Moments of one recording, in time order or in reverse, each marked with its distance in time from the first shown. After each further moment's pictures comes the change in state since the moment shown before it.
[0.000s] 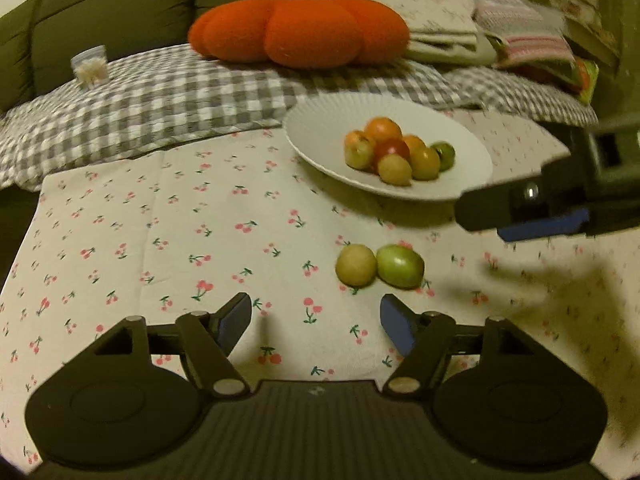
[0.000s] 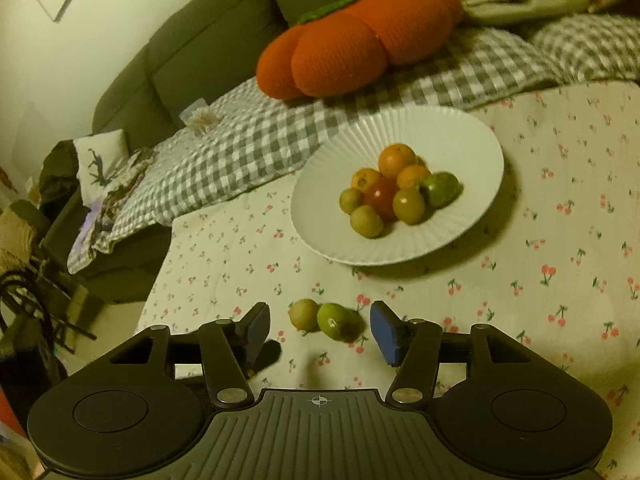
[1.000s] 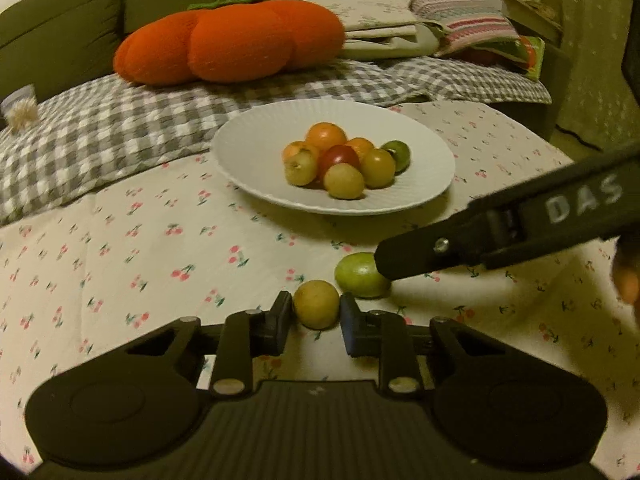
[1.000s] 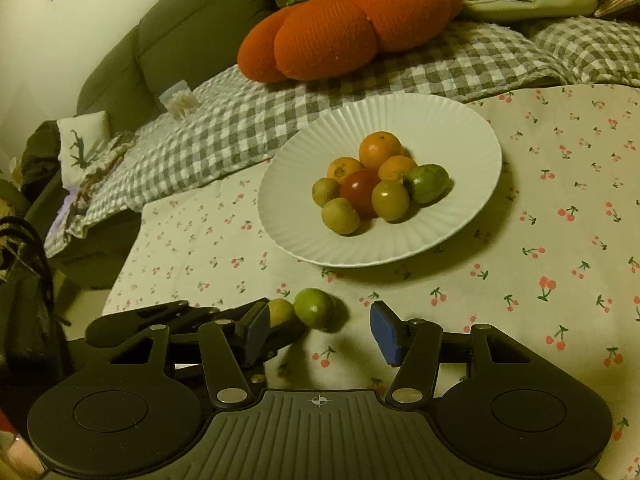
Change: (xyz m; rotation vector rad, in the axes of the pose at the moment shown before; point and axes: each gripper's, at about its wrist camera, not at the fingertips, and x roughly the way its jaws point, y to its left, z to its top) left arm 0.028 -0.007 0.011 0.124 -0.041 -0.127; right arm 0.032 -0.007 0.000 -0.072 0.008 -0.063
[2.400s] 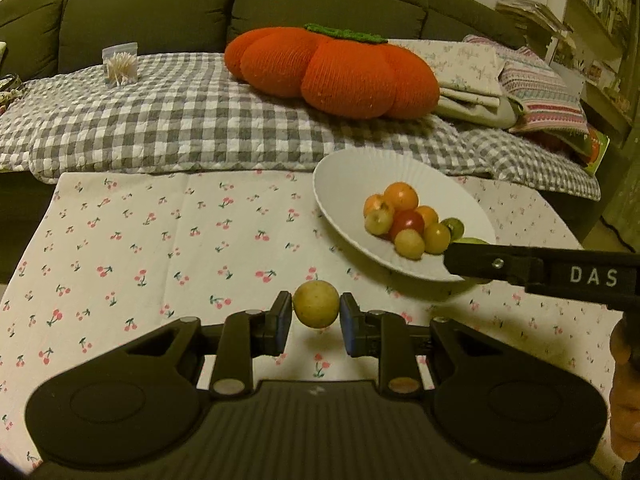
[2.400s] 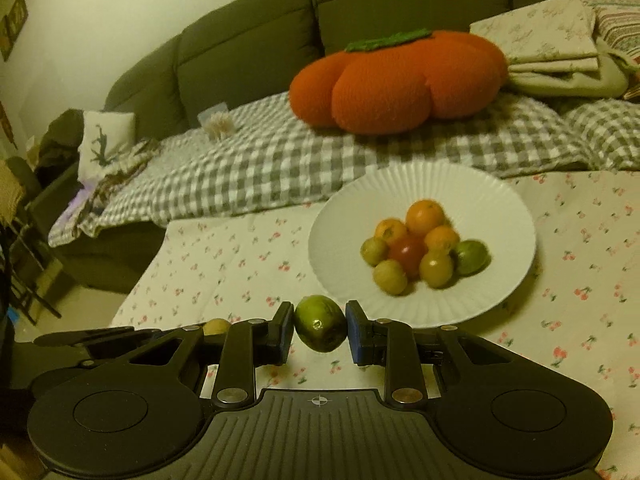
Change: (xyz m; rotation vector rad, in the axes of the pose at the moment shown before) left arm -0.051 0.034 0.020 -0.298 -0.039 0.094; right arm -0.023 0.038 0.013 -0.134 -0.139 -0.008
